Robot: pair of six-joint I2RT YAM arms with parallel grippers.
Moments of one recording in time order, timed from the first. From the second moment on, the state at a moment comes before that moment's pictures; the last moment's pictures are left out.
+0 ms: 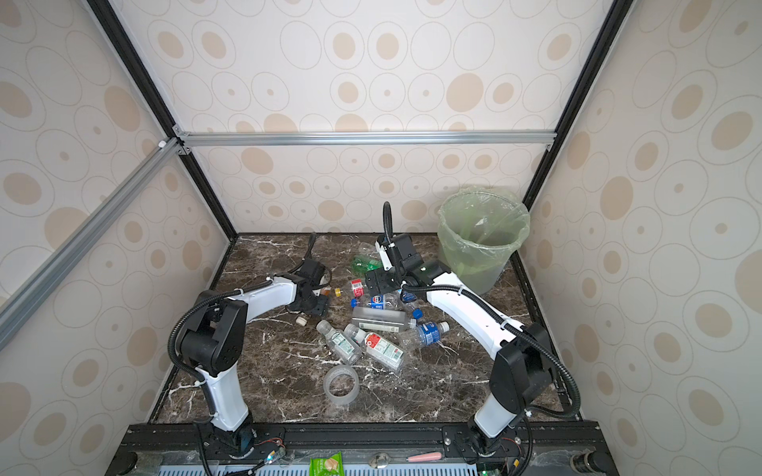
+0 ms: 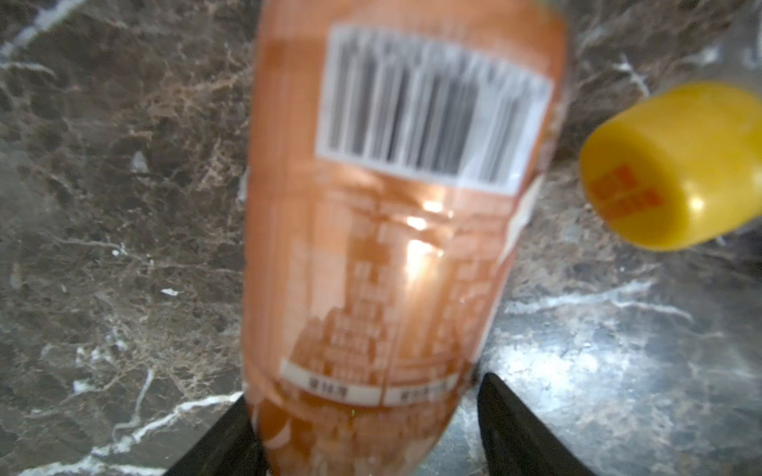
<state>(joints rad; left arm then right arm) -0.36 1.89 1.21 -0.58 -0.16 -0.14 0.59 1.62 1.45 -0.63 0.00 0.19</state>
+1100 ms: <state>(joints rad) -0.32 1.45 0.96 -0.31 0.06 -0.24 0.55 1.62 1.45 -0.54 -0.22 0.42</state>
